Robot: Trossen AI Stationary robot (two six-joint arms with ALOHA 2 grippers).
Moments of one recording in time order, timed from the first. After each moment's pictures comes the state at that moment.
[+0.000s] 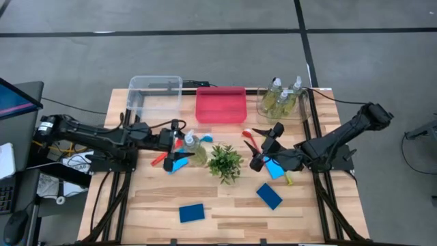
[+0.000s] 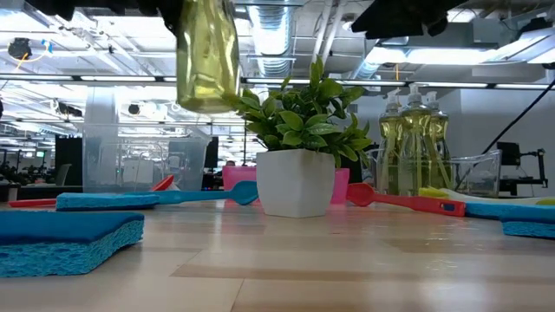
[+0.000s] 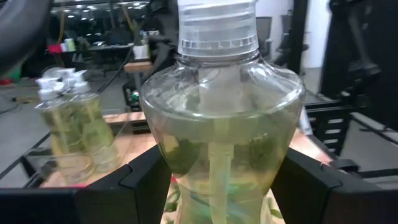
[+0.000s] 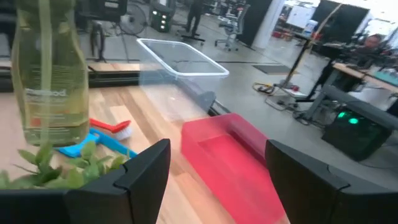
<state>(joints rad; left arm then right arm) -0.14 0.93 0.53 0.38 -0.03 0.11 0.44 1.04 0.70 0.11 1.10 0.07</state>
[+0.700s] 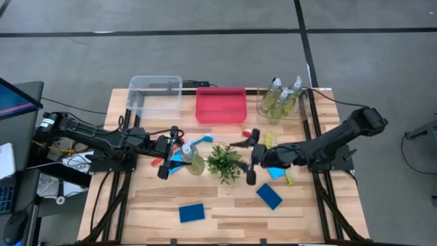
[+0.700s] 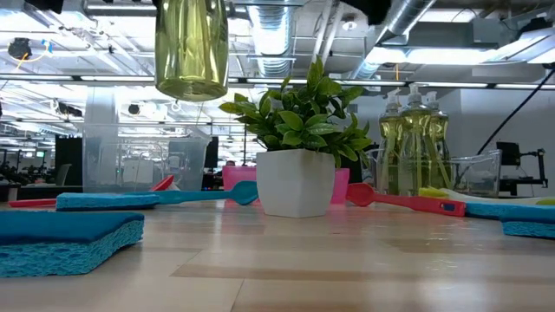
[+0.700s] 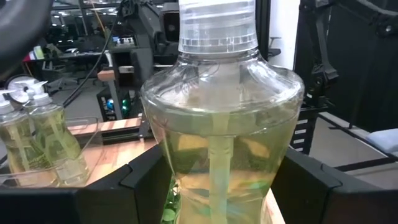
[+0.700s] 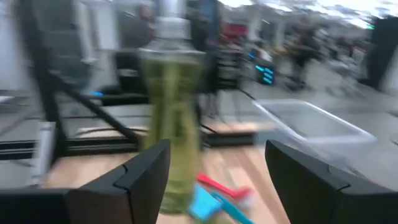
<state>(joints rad) -0.24 0.92 0.53 0.39 -0.03 0.11 0.36 1.19 0.70 0.63 0.52 -0.05</state>
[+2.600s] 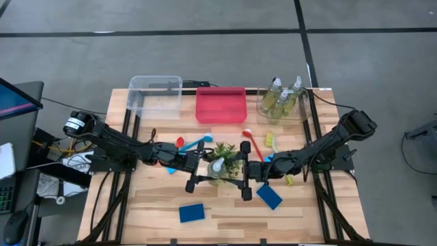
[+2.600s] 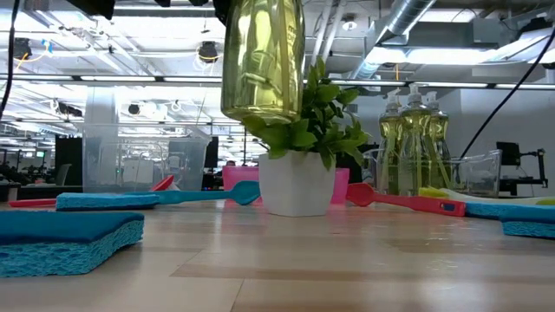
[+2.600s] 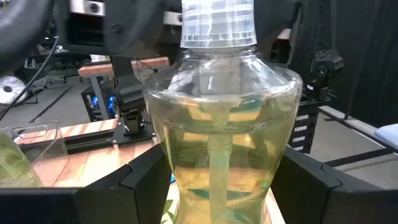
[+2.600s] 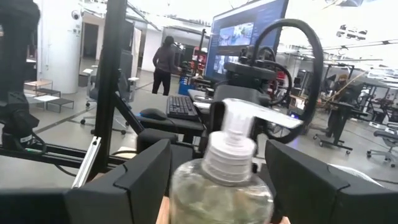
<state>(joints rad) -0.31 1.44 0.72 0.68 -0.07 0.13 0.43 1.35 0.83 0.80 0.42 -0.26</state>
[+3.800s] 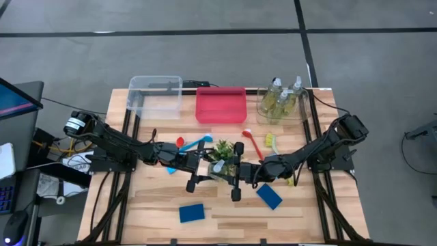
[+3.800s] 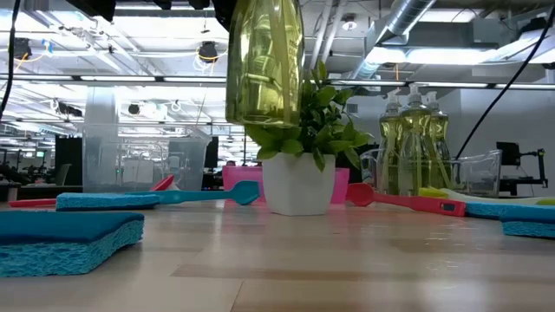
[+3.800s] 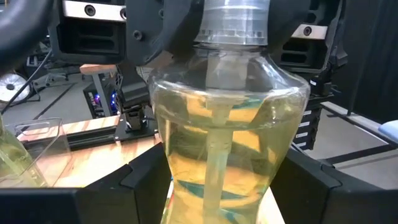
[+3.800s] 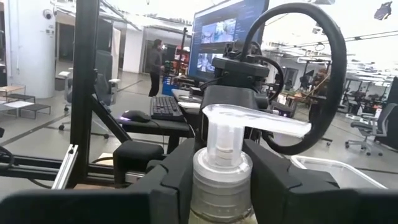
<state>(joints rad) -0.31 1.44 0.72 0.68 -0.07 0.14 0.41 1.49 0.92 0.85 0.49 -0.25</state>
